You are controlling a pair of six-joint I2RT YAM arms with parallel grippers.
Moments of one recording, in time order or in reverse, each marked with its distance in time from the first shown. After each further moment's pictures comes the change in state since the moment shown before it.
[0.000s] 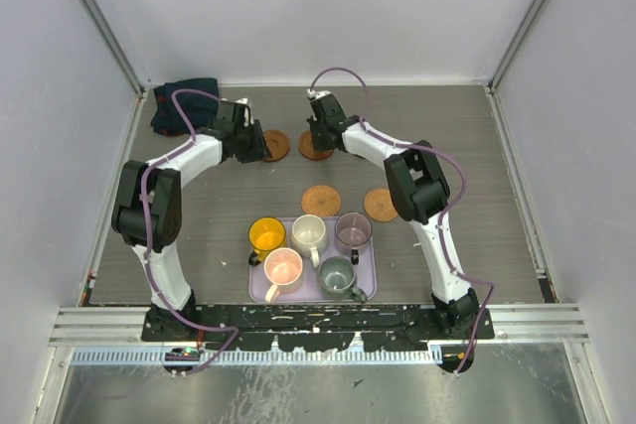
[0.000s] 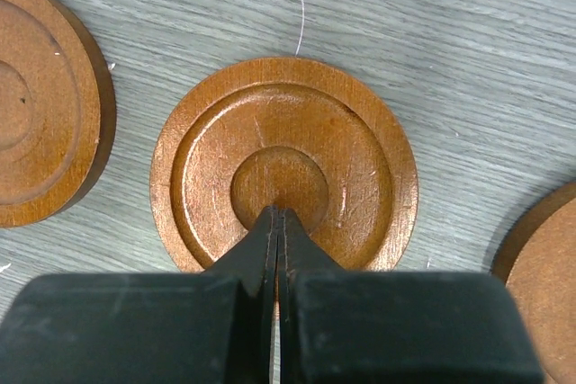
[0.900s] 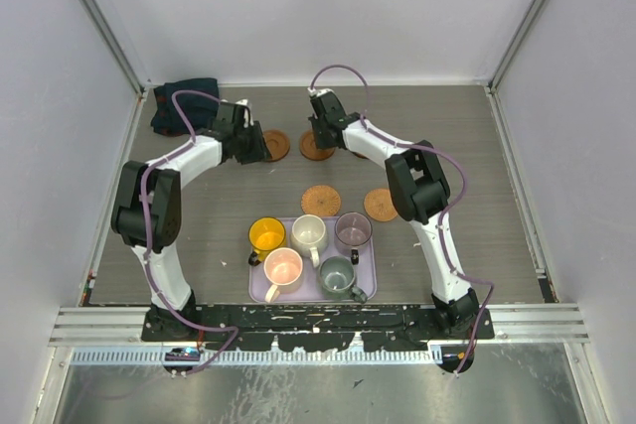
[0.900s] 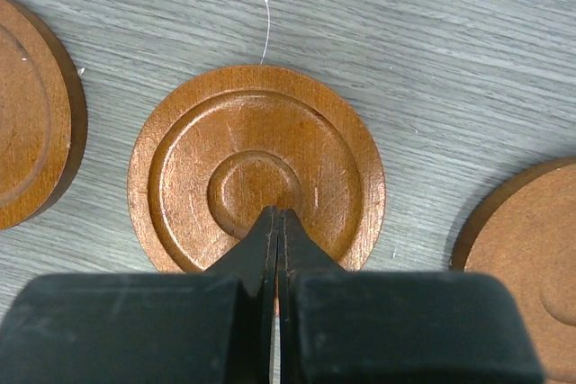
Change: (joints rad) left arm 0.000 -0.002 -0.008 0.003 0.001 0.003; right arm 0.000 0.000 0.031 -0.052 0.056 -0.025
